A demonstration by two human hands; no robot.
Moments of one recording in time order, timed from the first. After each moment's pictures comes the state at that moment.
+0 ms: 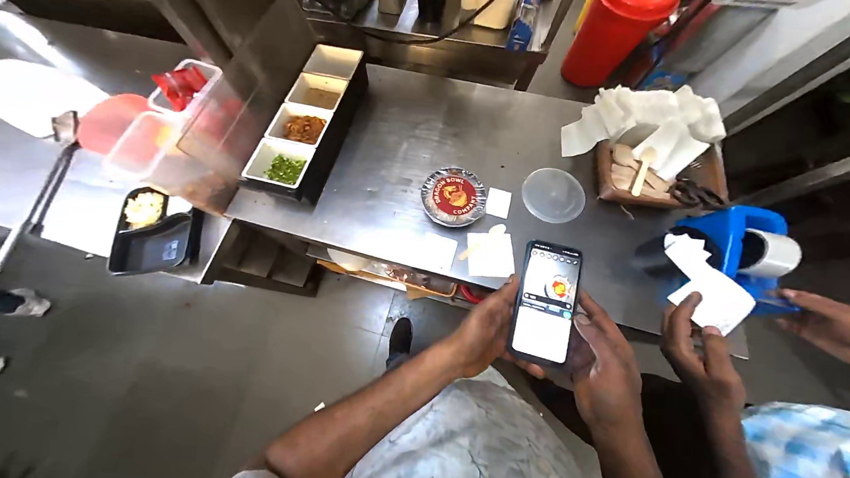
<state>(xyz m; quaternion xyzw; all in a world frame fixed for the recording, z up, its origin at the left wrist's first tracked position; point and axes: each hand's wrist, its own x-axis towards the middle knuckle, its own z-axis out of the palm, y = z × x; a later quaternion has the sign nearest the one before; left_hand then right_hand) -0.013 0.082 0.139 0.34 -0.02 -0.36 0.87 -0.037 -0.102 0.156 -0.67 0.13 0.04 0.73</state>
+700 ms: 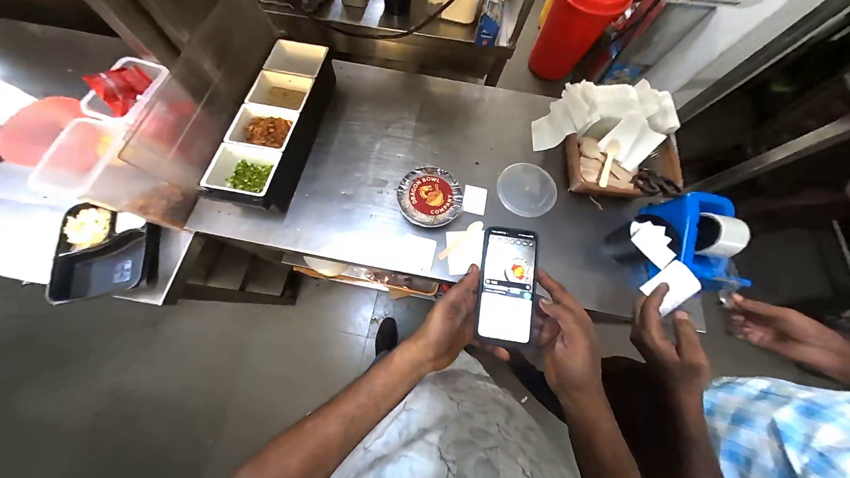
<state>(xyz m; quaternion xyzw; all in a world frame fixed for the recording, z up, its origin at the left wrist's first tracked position) -0.003 0.103 0.140 0.34 0.00 -0.34 0.88 -0.017 -0.089 0.153 -0.64 0.12 0.06 0.75</state>
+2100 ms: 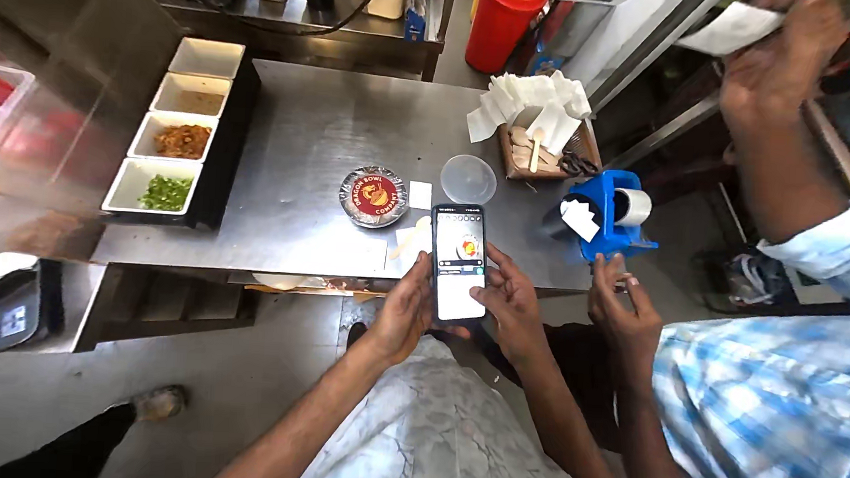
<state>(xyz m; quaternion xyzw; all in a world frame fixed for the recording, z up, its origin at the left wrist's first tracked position) 0.007 0.096 0.158 0.35 -0.06 -0.31 0.88 -0.008 -0.094 0.171 -0.67 0.04 0.07 0.74</state>
